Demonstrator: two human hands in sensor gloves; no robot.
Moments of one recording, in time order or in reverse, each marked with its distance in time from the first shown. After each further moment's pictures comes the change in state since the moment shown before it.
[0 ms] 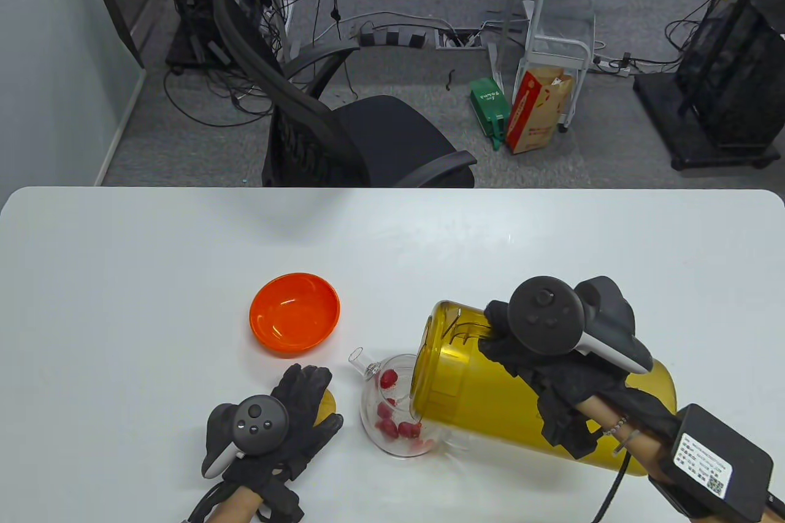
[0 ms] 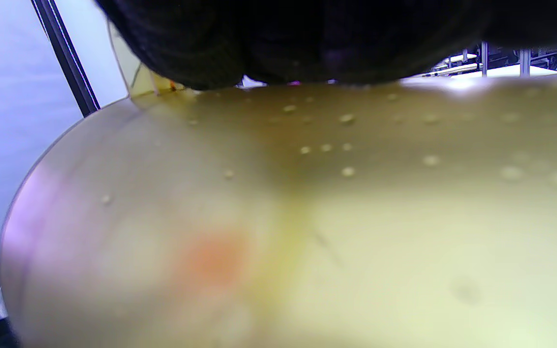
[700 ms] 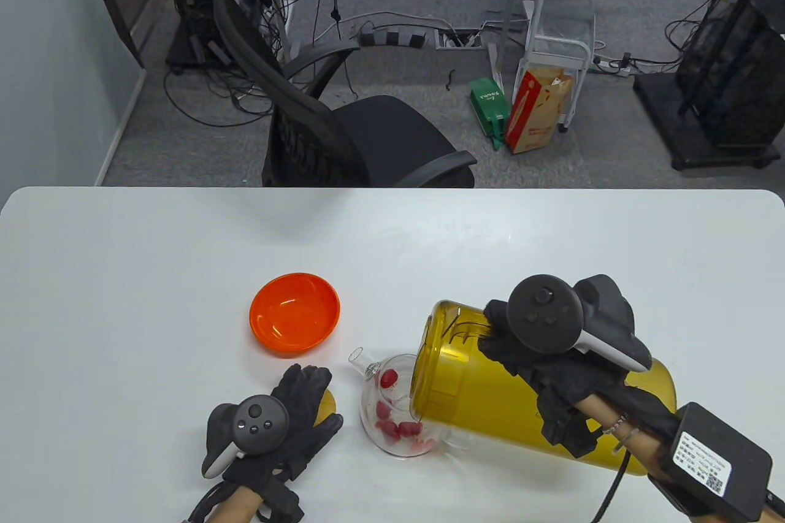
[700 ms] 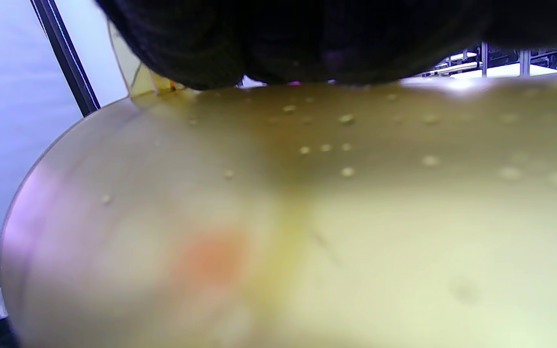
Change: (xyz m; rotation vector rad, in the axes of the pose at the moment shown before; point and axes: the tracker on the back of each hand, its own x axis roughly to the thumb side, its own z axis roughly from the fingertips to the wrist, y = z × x) left_hand 0.000 0.000 0.000 -0.001 0.002 -0.001; right_hand 0.002 -0.001 -0.002 0.008 0.002 0.006
